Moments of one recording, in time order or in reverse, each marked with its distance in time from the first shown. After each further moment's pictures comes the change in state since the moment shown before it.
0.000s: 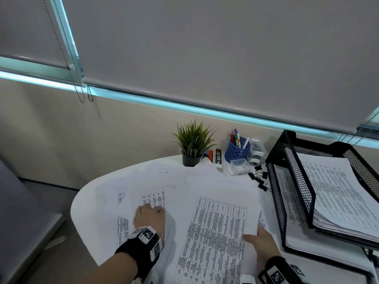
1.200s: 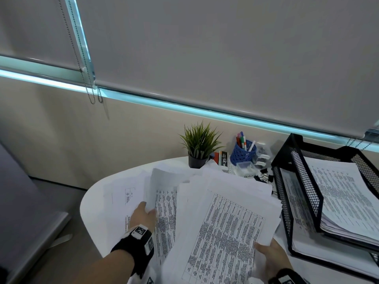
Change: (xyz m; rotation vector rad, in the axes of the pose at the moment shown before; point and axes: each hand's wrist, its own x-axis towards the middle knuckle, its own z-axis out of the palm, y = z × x) left_hand 0.007 -0.028 -0.021 -0.346 0.032 -0.172; right_hand 0.027 0.038 -0.022 0.034 0.053 0.042
